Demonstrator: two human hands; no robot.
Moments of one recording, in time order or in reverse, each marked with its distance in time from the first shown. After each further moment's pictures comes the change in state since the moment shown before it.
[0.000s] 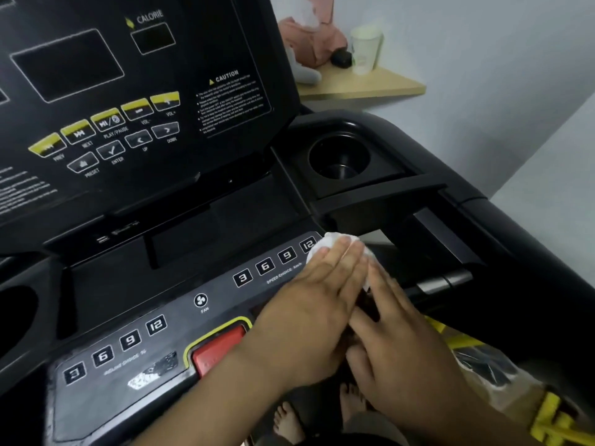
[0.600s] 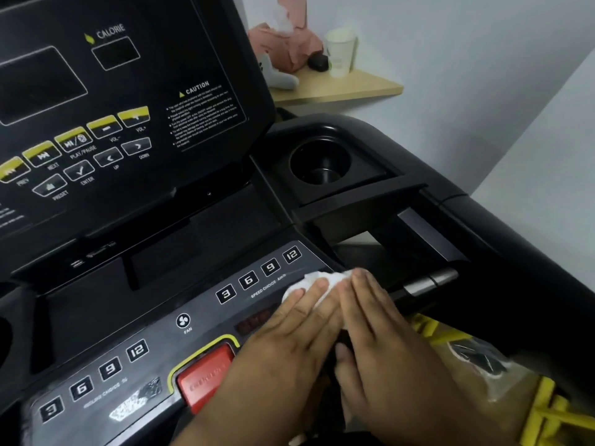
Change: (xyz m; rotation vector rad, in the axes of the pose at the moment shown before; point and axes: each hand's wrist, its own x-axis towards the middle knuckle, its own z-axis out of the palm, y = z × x) left_hand -0.031 0.006 0.018 0.092 0.062 0.048; right_hand 0.003 -0.006 -0.006 0.074 -0.062 0.092
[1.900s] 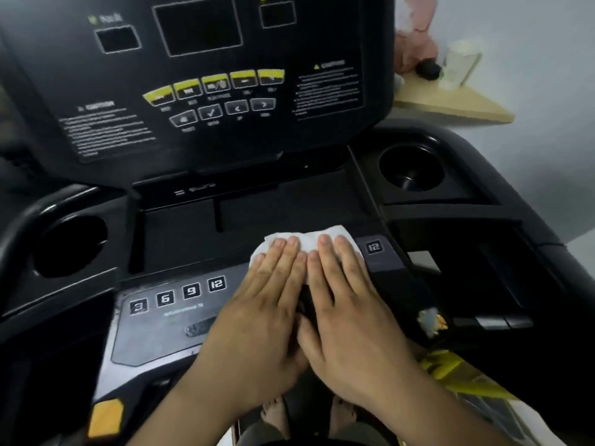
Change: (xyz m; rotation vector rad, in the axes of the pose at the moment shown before) left_hand -0.071 -0.025 -0.016 -0.099 0.060 -0.561; right_hand 0.051 -0.072 0.023 -0.224 0.018 -0.390
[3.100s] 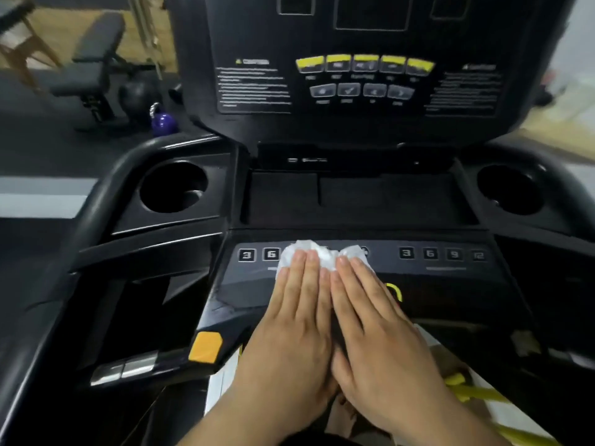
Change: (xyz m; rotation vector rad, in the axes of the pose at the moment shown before) left_hand -0.079 -0.012 0.003 0.191 0.019 -0.167; right_hand -0.006 -0.067 0.010 -0.051 -0.063 -0.272
